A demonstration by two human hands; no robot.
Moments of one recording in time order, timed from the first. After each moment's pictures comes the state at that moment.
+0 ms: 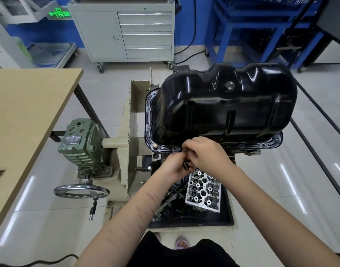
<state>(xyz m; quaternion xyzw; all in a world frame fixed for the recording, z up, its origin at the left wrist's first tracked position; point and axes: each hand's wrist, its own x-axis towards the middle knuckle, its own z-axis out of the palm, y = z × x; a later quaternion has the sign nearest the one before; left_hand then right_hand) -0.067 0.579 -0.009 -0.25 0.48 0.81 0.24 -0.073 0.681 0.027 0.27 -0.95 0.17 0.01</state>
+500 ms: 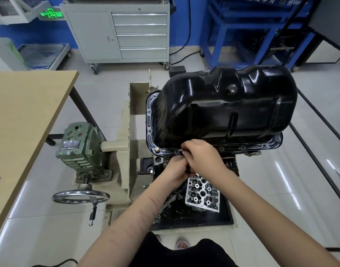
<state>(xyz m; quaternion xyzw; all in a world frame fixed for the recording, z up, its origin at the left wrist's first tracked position) -0.064 0.574 -0.018 -0.19 0.56 0.78 0.23 -0.073 0.659 0.023 0.19 -0.96 0.19 -0.02</state>
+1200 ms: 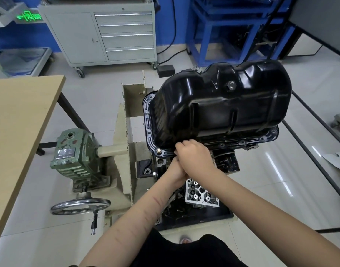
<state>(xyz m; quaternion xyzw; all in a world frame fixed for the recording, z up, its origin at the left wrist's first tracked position) -0.068 0.567 -0.033 -0.14 0.51 0.82 0.24 -0.065 0.620 0.023 0.17 -0.98 -0.02 0.10</state>
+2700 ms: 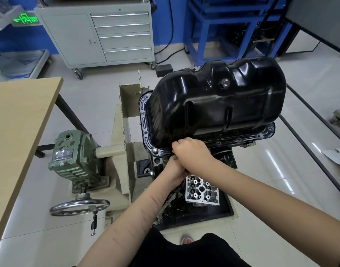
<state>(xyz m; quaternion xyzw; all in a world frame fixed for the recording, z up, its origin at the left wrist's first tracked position) -0.065 0.567 -0.021 -0.14 0.54 0.79 0.25 -0.080 0.632 0.018 0.25 -0.96 -0.11 0.07</state>
